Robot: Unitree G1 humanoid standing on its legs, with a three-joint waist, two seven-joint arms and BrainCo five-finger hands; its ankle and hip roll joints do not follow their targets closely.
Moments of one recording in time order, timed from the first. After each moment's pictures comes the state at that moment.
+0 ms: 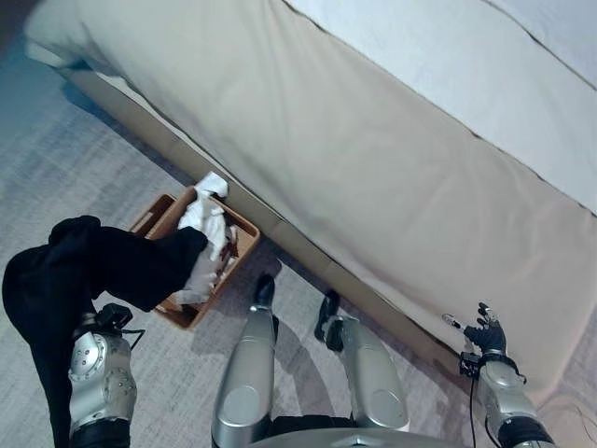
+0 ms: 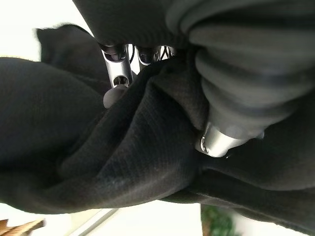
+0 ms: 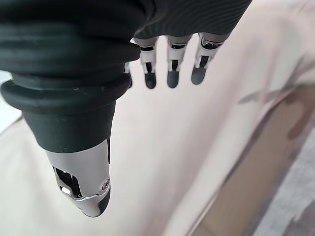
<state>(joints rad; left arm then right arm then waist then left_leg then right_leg) 0.01 0.43 0.32 0.28 -0.58 -0.30 0.37 -0.01 -0.37 -0.11 0.78 0.21 -0.16 -0.24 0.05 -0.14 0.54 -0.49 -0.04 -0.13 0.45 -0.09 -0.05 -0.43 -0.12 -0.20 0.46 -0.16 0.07</state>
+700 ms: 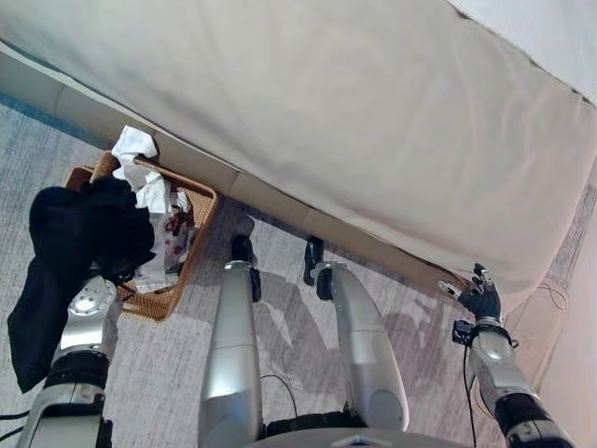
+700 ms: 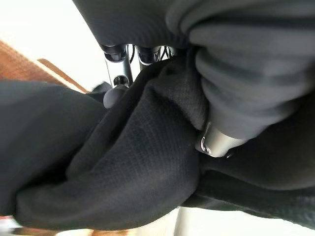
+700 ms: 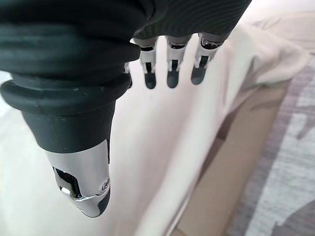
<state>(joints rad) -0.24 0.67 0.09 0.65 -0.36 -0.24 0.42 -0.08 -0.43 0.01 0.66 0.29 -0.26 -0.29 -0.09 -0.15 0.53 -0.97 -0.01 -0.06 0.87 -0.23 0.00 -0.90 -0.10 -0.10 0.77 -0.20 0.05</state>
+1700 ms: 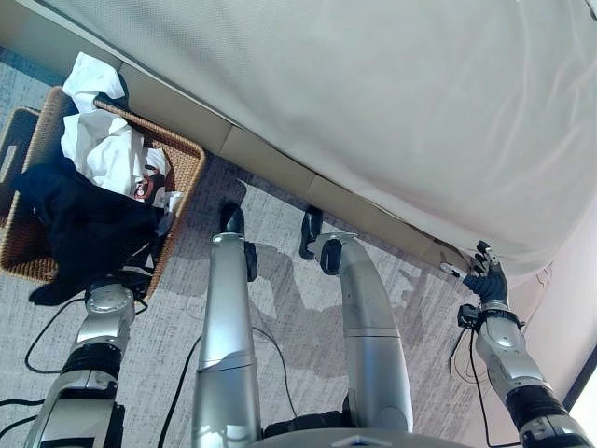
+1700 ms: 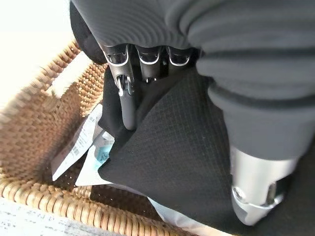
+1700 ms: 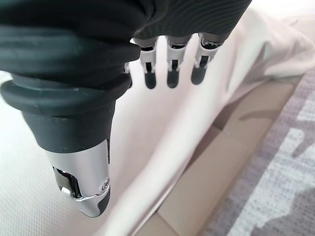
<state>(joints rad) -0.31 0.64 0.02 0.78 -0.33 -0.05 0.42 -0.08 -0.50 0.06 0.56 0.35 -0.25 -0.28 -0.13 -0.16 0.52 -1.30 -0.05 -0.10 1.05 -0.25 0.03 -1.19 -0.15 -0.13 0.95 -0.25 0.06</state>
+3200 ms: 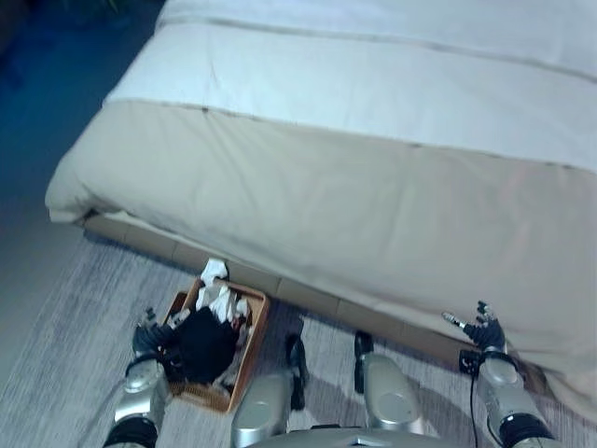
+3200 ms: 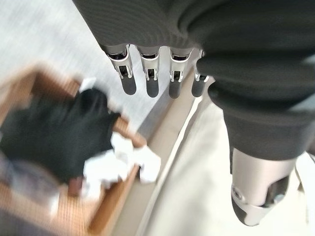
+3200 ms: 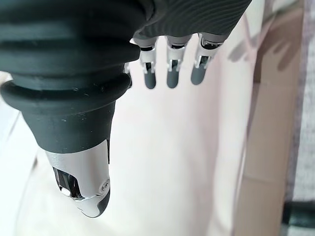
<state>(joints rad) 0.03 0.30 0.10 0.81 -0.41 -0.13 0.16 -0.01 -0.36 -0.07 0.85 0.26 -0.14 -0.20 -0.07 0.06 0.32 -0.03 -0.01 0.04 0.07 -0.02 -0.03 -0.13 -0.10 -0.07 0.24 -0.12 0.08</state>
